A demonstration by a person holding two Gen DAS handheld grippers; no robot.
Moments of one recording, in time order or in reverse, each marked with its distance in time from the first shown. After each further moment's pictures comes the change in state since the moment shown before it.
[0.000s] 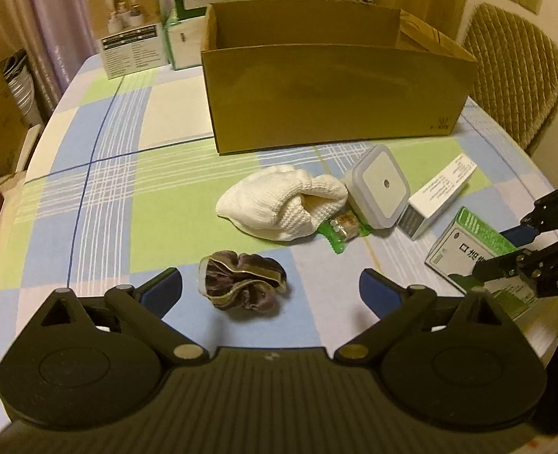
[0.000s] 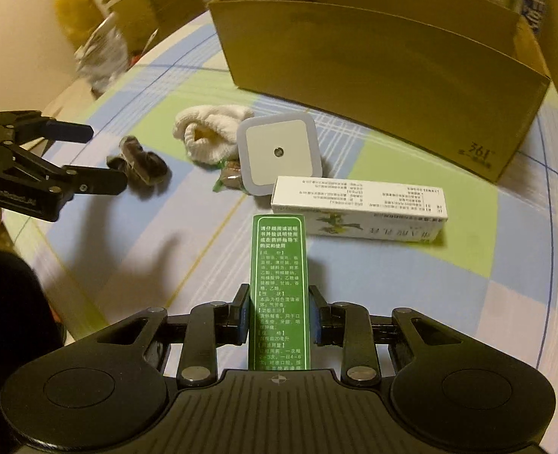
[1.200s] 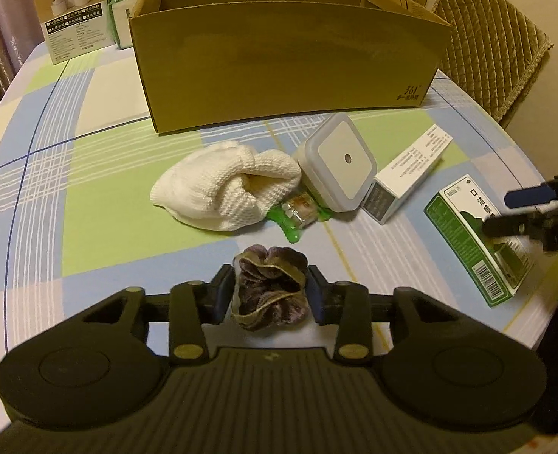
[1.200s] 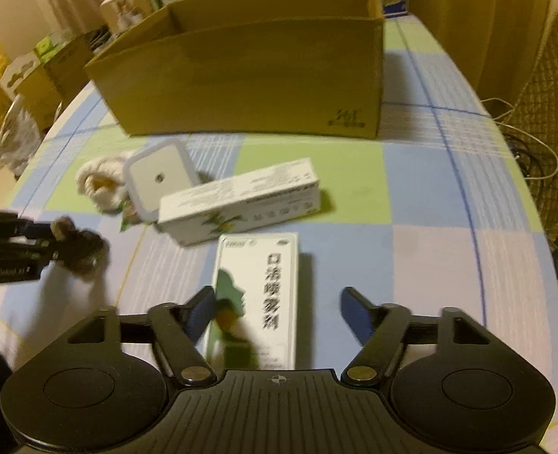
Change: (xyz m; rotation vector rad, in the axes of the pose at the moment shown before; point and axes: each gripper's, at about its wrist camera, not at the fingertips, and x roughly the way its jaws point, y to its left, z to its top) left arm 0.037 -0.021 -0.002 0.028 0.053 -0.111; right arm -0.026 -0.045 -0.032 0.289 -0.098 -0.169
